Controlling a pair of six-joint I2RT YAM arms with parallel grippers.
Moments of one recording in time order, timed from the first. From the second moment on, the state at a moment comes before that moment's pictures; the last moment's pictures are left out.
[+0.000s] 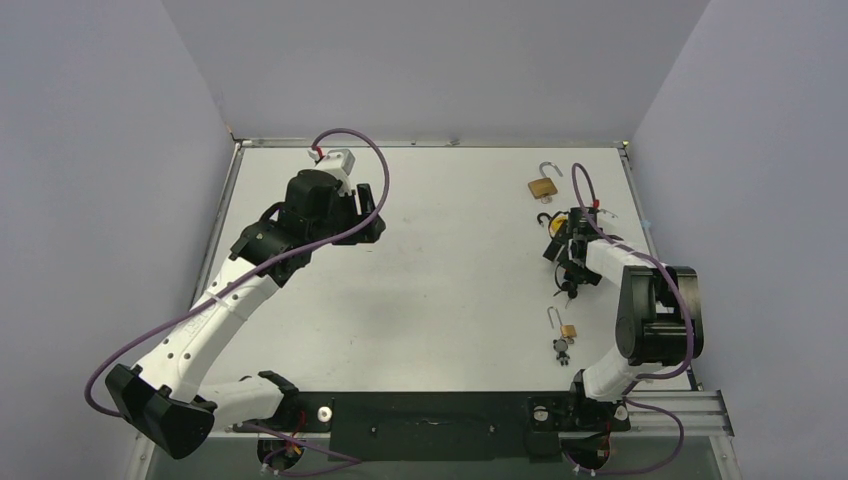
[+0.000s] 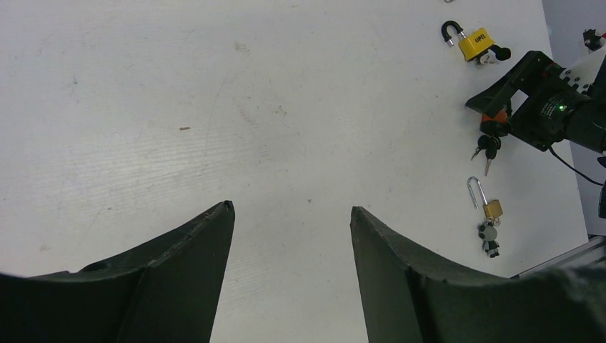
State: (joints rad) left arm -0.56 1.19 1.27 -0.67 -0.07 -0.48; right arm -0.03 1.61 0.83 -0.28 0.28 0.51
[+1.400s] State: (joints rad) left arm -0.49 1.24 1.23 -0.49 0.23 -0.56; right arm 0.15 1.36 0.91 -0.52 0.17 0.56
